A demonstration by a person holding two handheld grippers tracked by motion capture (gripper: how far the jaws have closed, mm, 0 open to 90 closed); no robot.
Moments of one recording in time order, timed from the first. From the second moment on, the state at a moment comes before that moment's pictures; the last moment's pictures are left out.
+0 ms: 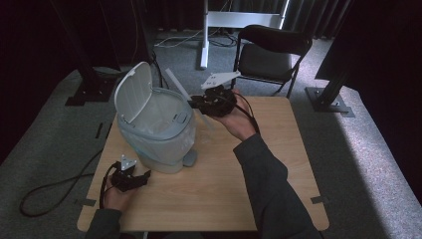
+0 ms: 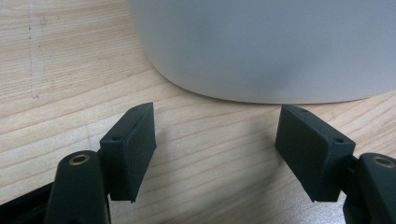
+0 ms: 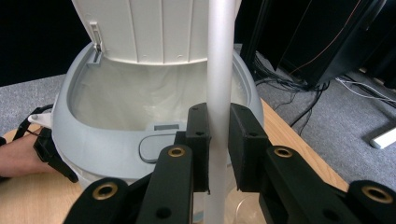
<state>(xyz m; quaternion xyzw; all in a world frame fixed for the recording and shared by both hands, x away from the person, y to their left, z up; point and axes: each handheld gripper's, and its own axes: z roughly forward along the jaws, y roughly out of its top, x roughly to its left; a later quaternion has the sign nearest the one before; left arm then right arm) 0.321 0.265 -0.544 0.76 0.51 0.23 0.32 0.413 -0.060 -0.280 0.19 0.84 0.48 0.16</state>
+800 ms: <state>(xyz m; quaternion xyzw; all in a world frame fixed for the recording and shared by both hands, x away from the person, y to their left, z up) 0.321 0.265 -0.544 0.76 0.51 0.23 0.32 0.414 -0.046 -0.265 0.19 0.83 0.50 0.16</state>
